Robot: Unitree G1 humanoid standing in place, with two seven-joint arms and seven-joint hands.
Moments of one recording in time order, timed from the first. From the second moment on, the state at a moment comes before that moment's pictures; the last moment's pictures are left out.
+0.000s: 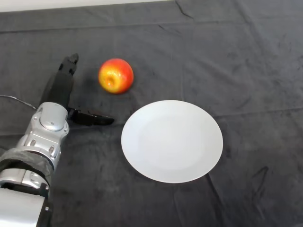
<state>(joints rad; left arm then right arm) -0.85 0.28 -0.11 1.18 0.21 -0.17 0.14 -0.76 -0.50 -0.04 1.16 -0.22 0.46 -0.54</state>
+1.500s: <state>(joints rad) -0.96 0.20 -0.19 1.19 0.26 -0.09 0.15 -0.76 -0.50 -0.04 1.16 -0.22 0.46 -0.54</state>
